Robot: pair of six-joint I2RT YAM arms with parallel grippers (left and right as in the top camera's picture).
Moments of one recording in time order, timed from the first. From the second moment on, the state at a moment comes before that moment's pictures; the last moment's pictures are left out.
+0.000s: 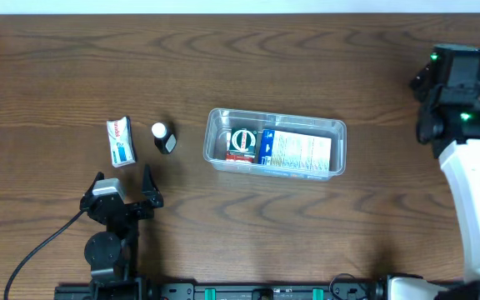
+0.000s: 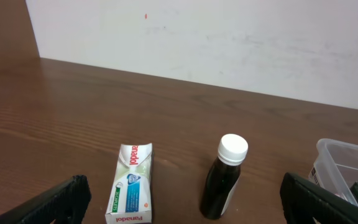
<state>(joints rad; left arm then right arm) 0.10 0.01 0.02 -0.11 0.01 -0.14 -0.07 1.43 1.26 -0.65 0.53 0.63</state>
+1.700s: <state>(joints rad) 0.24 1.56 1.03 -0.73 -0.02 -0.18 -0.11 1.46 1.26 -0.65 0.43 0.63</state>
